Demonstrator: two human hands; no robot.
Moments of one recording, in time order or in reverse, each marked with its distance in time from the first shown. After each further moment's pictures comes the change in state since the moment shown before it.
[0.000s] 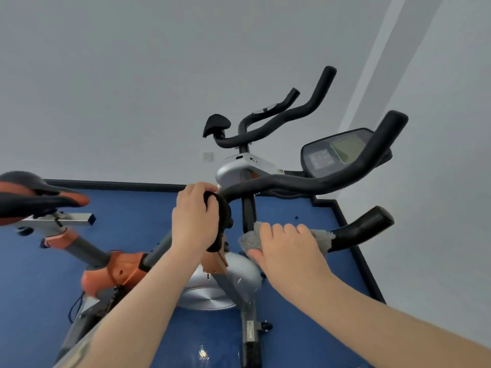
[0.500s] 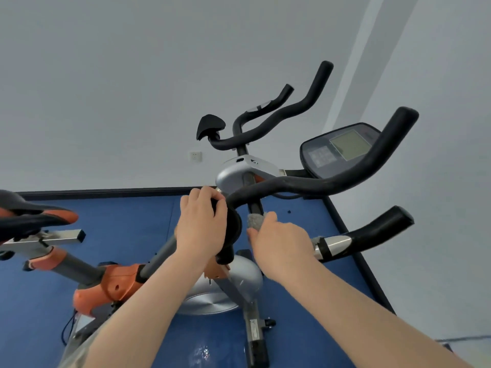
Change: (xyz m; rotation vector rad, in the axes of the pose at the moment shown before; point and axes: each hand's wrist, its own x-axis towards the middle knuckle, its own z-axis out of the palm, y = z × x) left_hand 0.022 -0.009 -0.001 0.084 -0.144 0.002; right_hand 0.051 -0.028 0.012 0.336 -0.297 0.376
